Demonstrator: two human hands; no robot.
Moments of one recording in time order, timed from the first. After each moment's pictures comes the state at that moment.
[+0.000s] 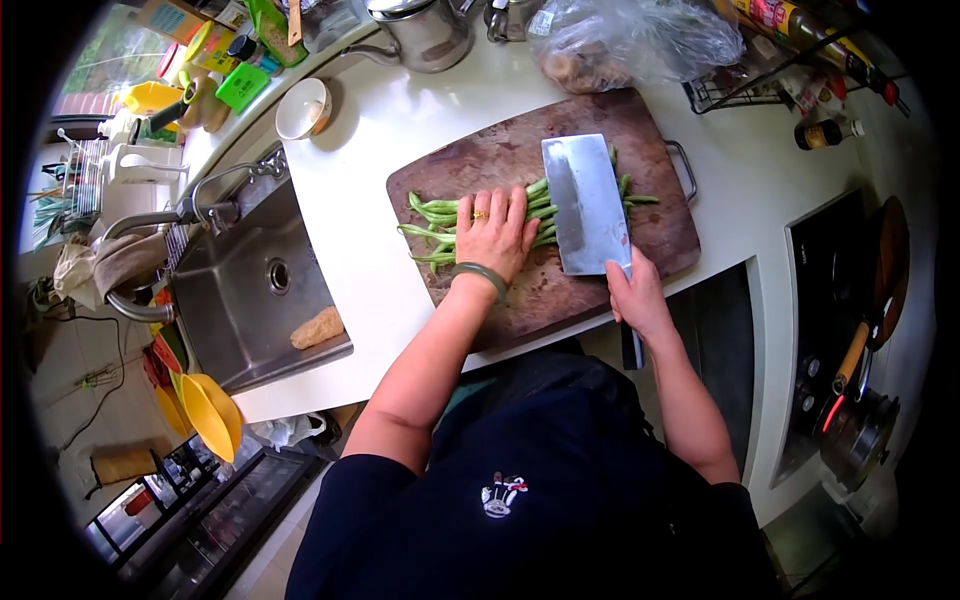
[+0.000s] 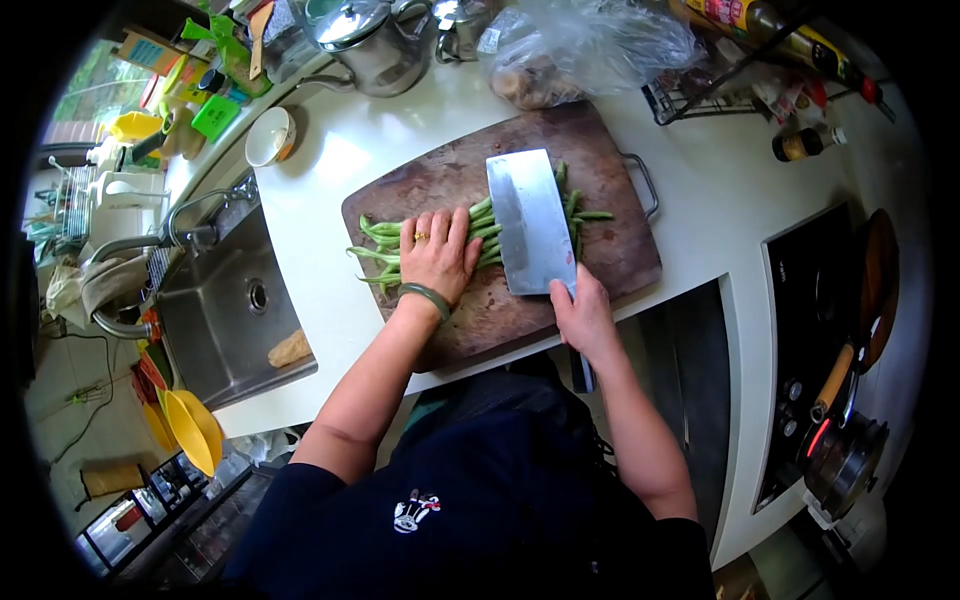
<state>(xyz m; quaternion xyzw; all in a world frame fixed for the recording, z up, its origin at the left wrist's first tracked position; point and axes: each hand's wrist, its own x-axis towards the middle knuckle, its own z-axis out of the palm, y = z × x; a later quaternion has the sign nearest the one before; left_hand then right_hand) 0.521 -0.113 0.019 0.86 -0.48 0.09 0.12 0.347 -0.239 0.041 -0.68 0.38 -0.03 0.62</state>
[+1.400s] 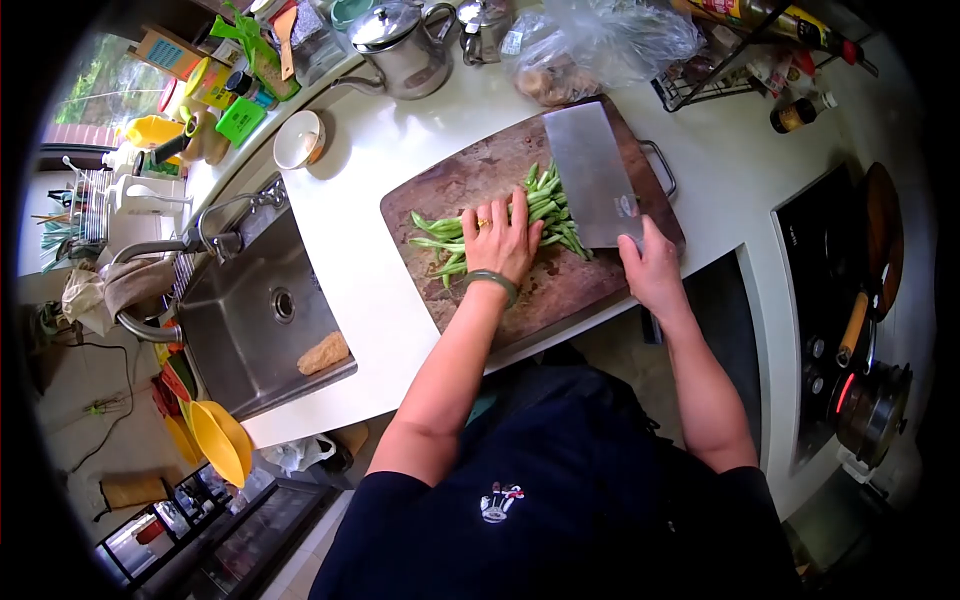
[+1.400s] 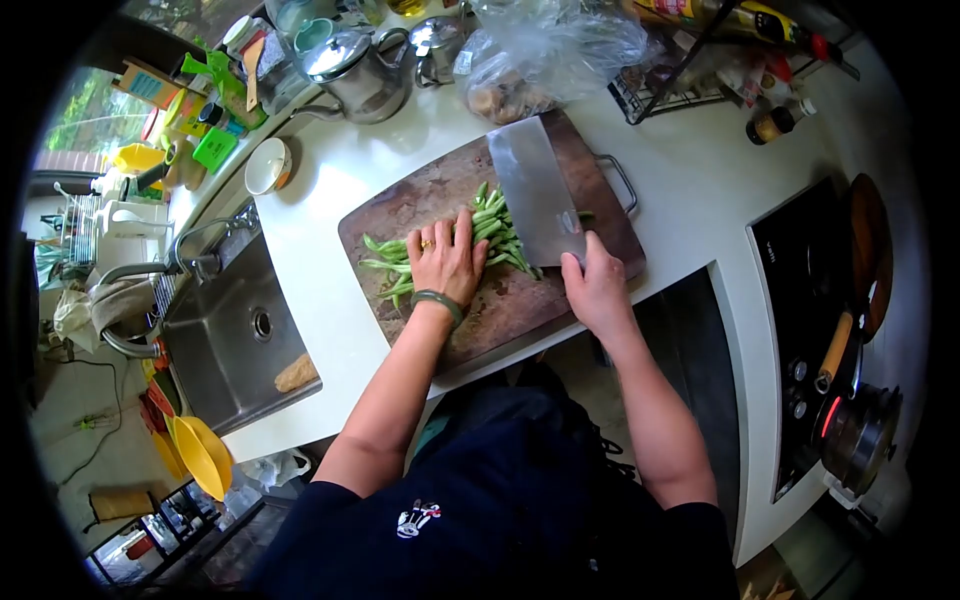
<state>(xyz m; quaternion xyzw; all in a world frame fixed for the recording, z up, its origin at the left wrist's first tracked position) 0.504 -0.131 0.014 0.87 -0.46 0.11 0.13 0.347 -0.269 0.064 -0.83 0.36 -0.13 0.41</state>
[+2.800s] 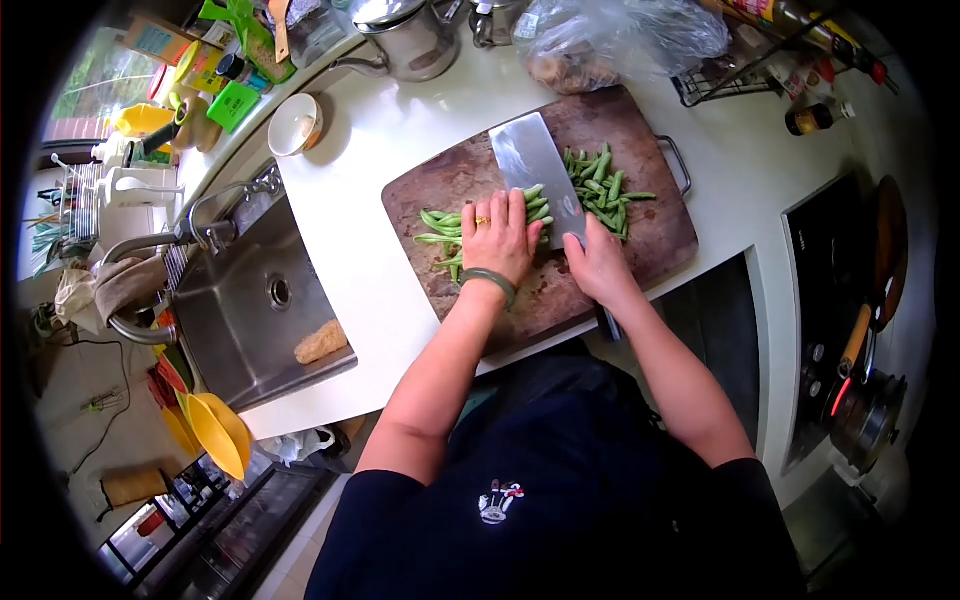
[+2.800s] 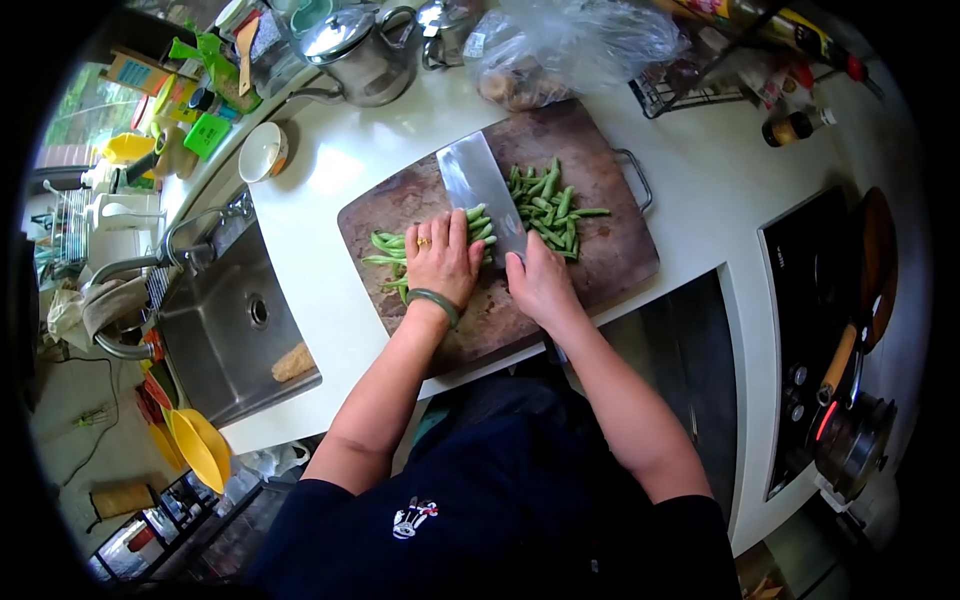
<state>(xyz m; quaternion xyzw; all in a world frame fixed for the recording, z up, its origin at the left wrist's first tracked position) 0.515 -0.120 0.013 0.87 -0.46 0.08 0.14 0.401 -0.228 0.016 -0.82 0.32 -0.11 0.45</state>
